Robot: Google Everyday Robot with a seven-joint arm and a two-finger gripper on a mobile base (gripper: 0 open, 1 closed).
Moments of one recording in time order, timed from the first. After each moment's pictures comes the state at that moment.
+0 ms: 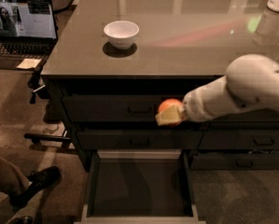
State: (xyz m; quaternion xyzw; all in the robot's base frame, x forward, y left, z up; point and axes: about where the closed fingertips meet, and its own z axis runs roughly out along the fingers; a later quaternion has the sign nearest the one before) arm 0.523 -0.110 0.777 -0.19 0.92 0.23 0.25
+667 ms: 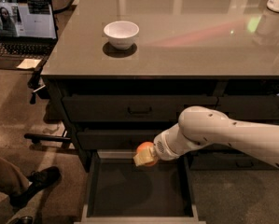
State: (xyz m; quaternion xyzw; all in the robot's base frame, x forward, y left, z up) arm 0.476 -0.039 0.617 -0.21 0.94 0.24 0.13
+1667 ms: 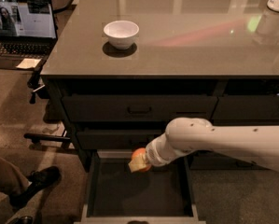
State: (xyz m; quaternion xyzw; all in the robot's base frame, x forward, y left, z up) arm 0.479 -0.026 0.571 -0.22 0.94 0.22 0.13
